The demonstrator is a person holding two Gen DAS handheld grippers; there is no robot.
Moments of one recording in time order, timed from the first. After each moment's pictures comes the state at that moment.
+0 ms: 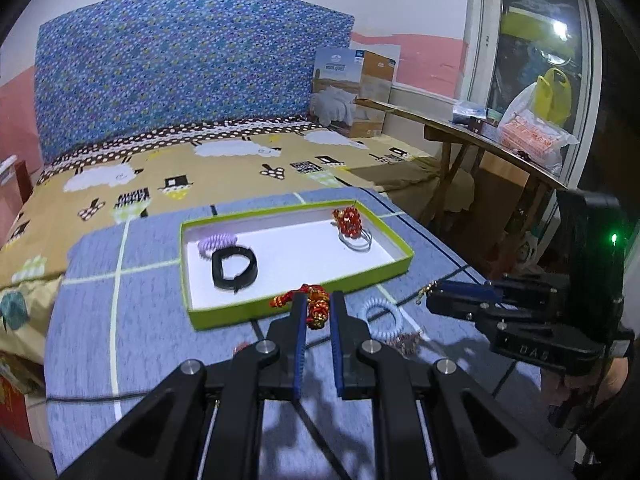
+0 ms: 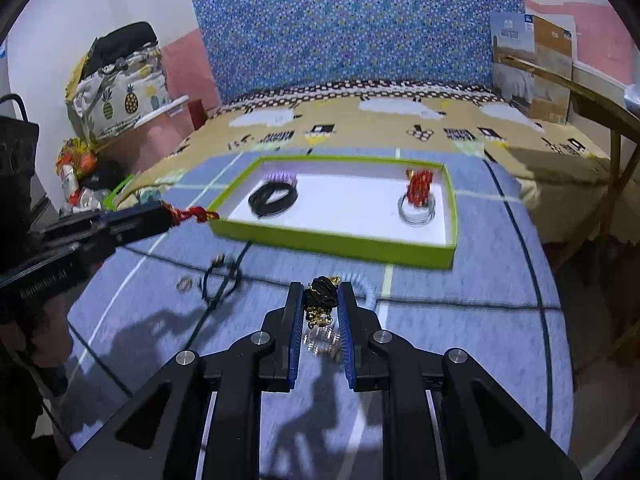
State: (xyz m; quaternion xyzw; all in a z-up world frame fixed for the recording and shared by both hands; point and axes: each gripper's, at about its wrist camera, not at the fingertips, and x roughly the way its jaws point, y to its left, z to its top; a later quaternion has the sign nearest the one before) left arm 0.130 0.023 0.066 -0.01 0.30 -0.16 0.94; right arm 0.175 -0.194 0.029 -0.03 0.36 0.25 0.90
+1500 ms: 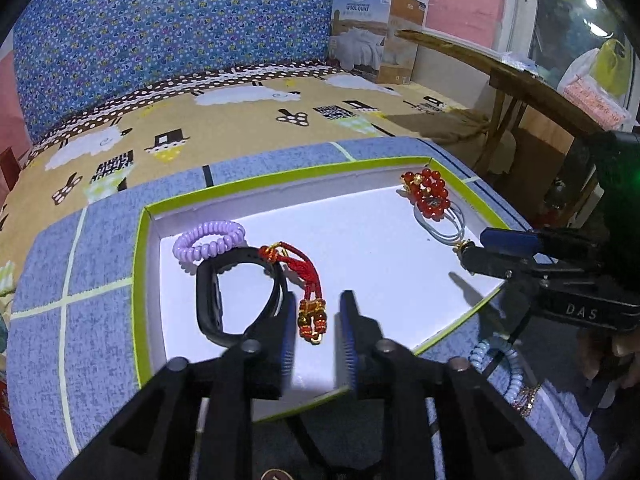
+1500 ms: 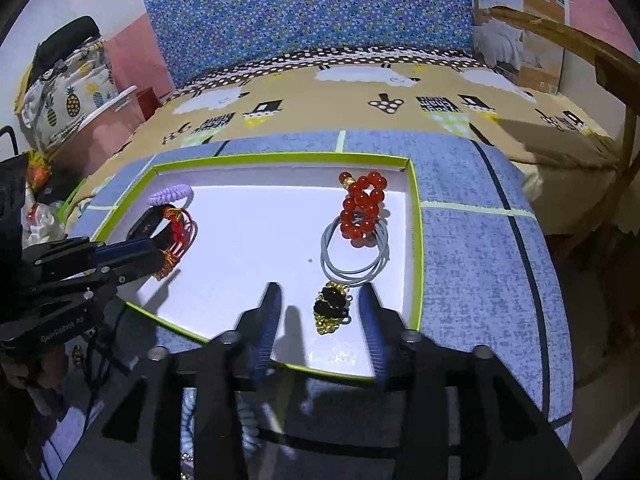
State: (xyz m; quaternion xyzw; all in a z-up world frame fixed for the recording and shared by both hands) left arm 0.254 0.011 -0.002 0.01 0.39 -0.14 0.91; right arm 0.307 -0.204 -0.015 -0.03 0.41 0.20 0.89
